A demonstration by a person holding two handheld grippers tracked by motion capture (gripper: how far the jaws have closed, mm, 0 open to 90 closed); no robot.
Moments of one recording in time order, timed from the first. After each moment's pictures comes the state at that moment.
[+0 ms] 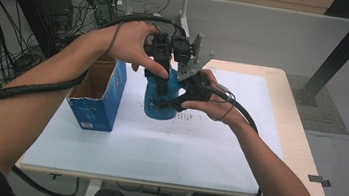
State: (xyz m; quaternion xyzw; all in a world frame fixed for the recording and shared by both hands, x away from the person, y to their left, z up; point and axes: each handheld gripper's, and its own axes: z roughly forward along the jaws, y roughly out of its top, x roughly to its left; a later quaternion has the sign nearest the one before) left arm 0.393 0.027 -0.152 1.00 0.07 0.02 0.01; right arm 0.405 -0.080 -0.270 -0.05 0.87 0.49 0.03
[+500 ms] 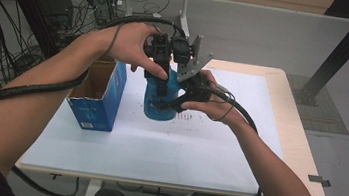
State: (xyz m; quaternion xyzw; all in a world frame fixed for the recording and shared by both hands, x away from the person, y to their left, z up) left arm 0.394 0.027 -0.154 1.00 0.07 0.02 0.01; right arm 0.406 -0.079 -0.272 -0.05 0.87 0.49 0.03
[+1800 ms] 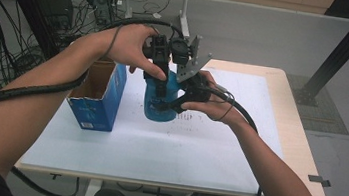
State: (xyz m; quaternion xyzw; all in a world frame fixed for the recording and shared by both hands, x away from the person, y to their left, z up) left arm 0.395 0.029 -0.159 1.00 0.08 0.02 0.00; right arm 0.408 -0.078 -0.276 -0.05 0.87 0.49 0.02
